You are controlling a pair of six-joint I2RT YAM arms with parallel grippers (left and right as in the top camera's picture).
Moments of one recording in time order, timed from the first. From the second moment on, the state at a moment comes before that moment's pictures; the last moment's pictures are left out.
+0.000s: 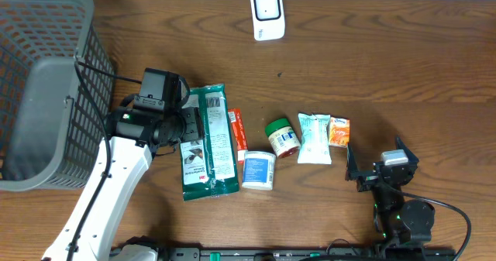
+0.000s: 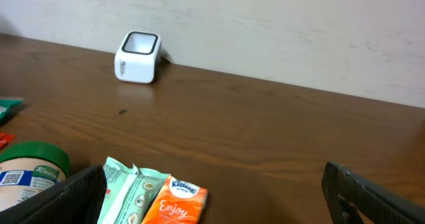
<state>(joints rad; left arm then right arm) -0.22 1.32 1.06 -0.93 0.13 -0.38 0.02 0.03 0.01 -0.06 -0.12 -0.11</state>
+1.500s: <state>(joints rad) -0.22 1.32 1.07 -1.00 0.12 -0.38 0.02 1.00 1.40 -1.22 -0.19 0.05</state>
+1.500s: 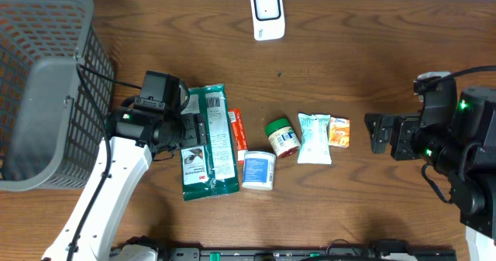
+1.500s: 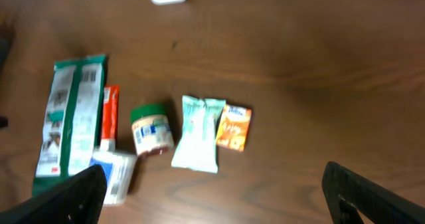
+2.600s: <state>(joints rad) -0.22 1.32 1.07 -1.00 0.12 -0.38 -0.08 1.64 1.40 -1.28 -0.28 0.03</state>
